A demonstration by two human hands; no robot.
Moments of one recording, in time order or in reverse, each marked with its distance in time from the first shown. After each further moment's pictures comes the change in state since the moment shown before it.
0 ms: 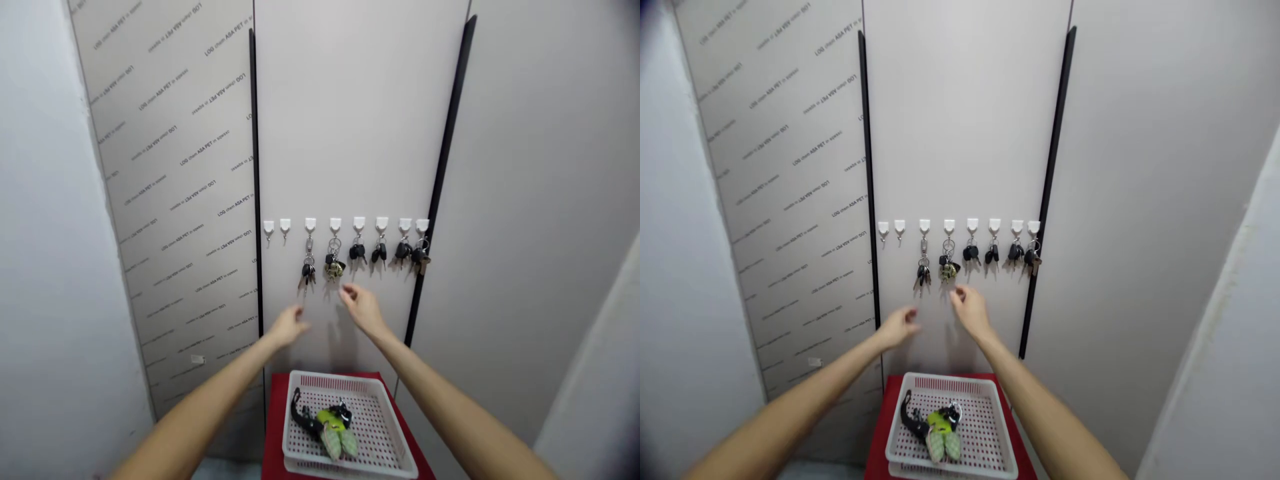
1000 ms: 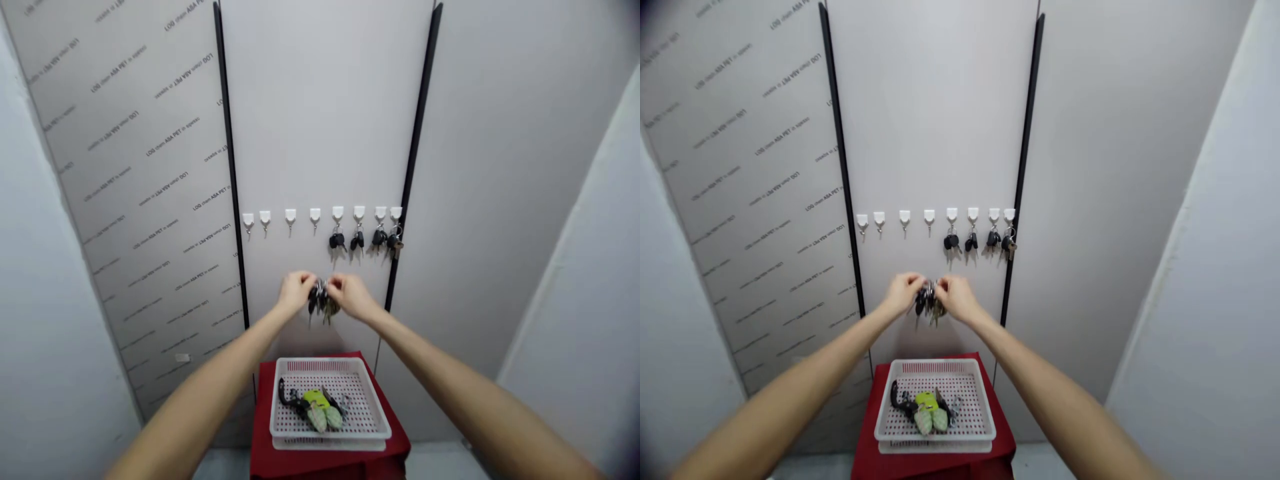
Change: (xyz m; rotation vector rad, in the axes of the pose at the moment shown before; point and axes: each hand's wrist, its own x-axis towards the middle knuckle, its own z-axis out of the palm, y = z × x) left_hand 0.016 0.074 -0.003 -0.116 0.191 0.216; right_hand -0.010 -0.013 -0.036 -0.054 -0.122 -0.143
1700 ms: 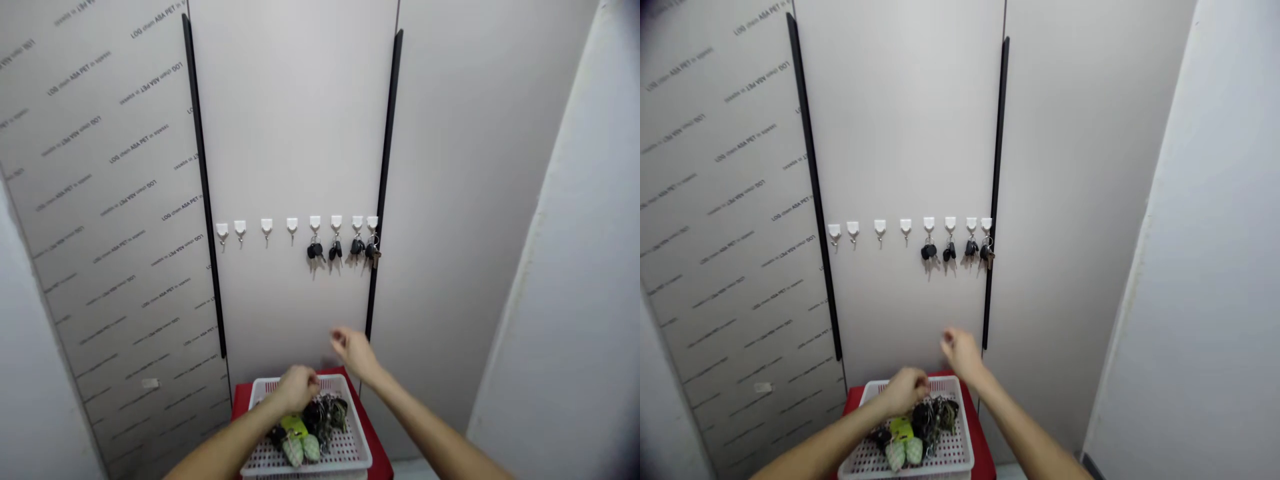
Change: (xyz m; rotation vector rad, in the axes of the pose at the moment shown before) left_hand -0.076 -0.061 0.109 0.220 -0.576 -0.064; right_hand -0.063 0.085 0.030 -0.011 -0.055 0.169
